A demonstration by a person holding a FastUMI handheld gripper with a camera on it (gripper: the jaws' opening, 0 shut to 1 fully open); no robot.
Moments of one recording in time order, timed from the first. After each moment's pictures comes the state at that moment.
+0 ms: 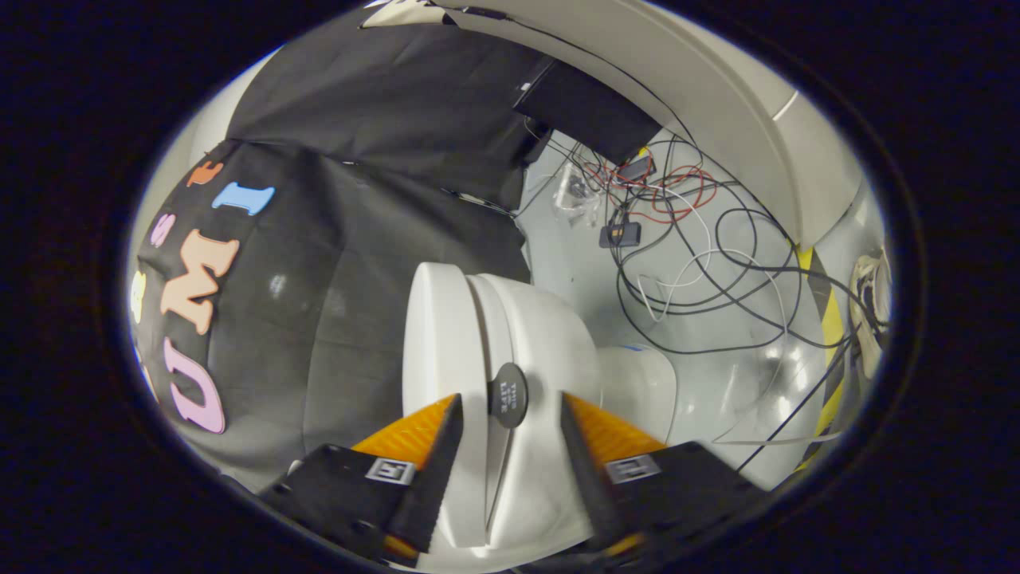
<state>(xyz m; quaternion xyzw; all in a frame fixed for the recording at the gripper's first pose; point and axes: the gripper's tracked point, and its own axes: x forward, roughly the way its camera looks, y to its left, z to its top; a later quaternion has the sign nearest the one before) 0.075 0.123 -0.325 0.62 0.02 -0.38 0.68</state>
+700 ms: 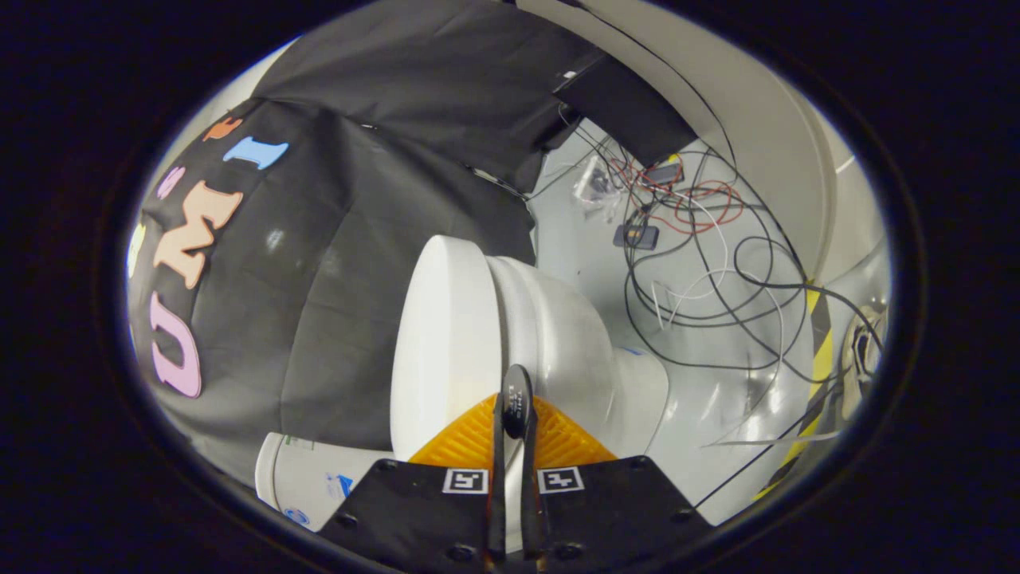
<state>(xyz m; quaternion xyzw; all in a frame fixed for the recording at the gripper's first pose) 0.079 0.115 -0.304 0.56 0.07 -0.37 0.74</state>
